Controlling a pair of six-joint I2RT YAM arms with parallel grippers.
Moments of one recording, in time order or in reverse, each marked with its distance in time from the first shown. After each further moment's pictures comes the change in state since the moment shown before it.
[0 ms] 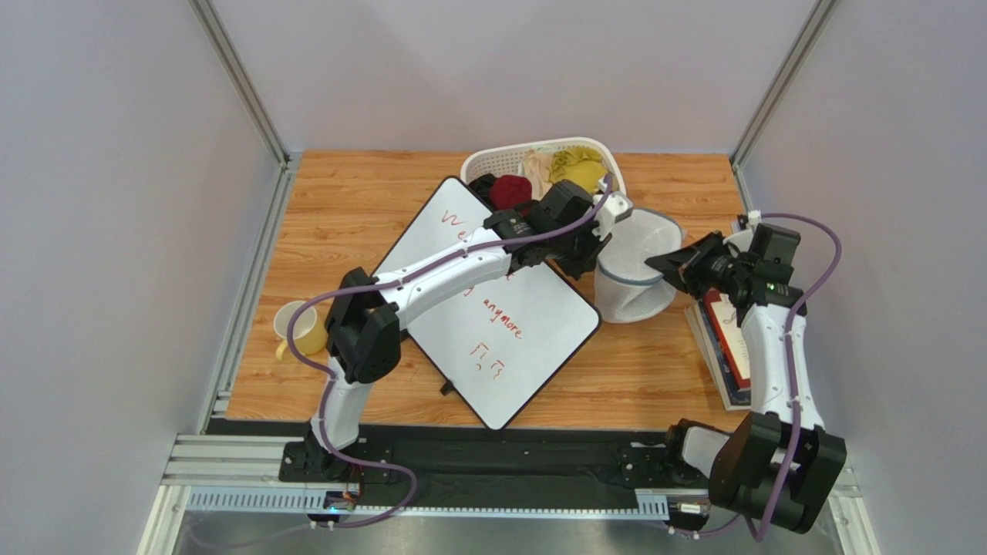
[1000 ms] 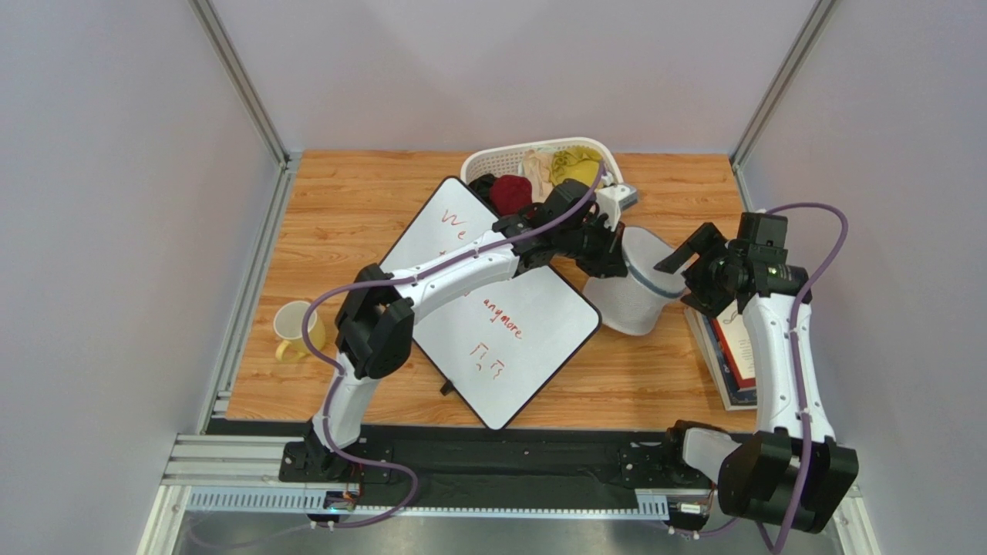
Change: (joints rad) left arm 0.008 0.058 -0.011 0.252 0.272 -0.316; right arm 0.119 0.026 0.209 -0.395 0.517 -0.149
